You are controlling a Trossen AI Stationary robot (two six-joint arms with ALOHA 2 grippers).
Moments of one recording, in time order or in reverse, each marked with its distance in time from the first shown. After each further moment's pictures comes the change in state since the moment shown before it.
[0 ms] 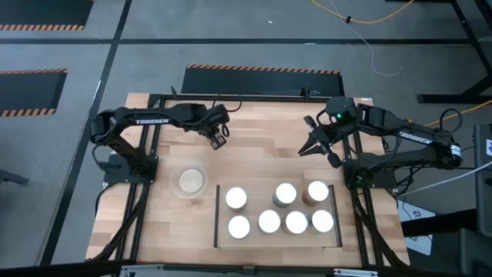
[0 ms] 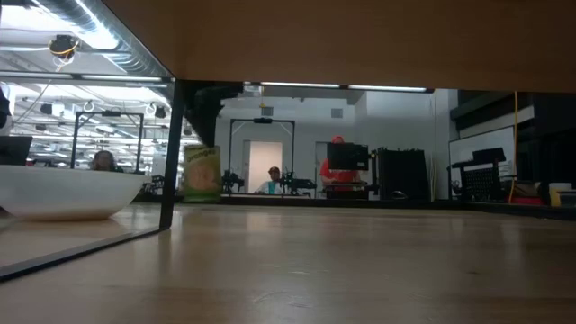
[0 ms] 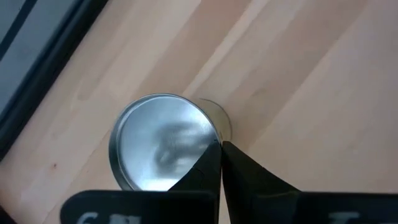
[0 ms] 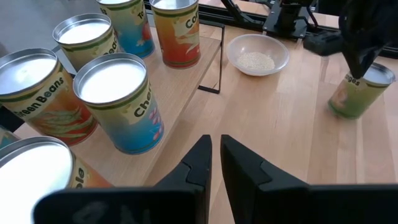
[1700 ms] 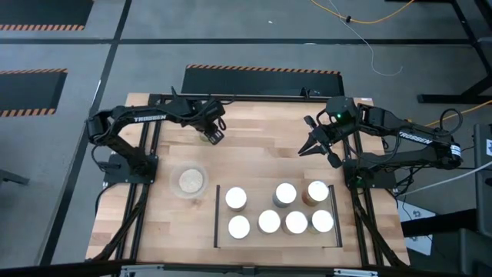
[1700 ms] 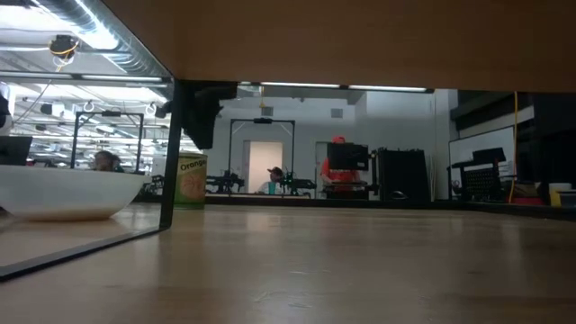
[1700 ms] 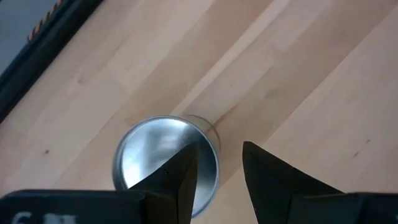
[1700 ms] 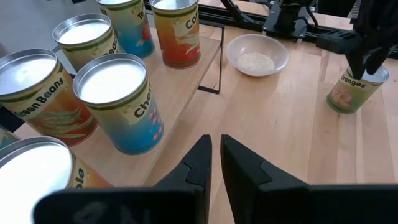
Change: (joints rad) left arm 0.089 -0.026 -0.029 0.013 0.068 -0.024; right arm 0.000 0.000 0.000 0.000 0.000 0.000
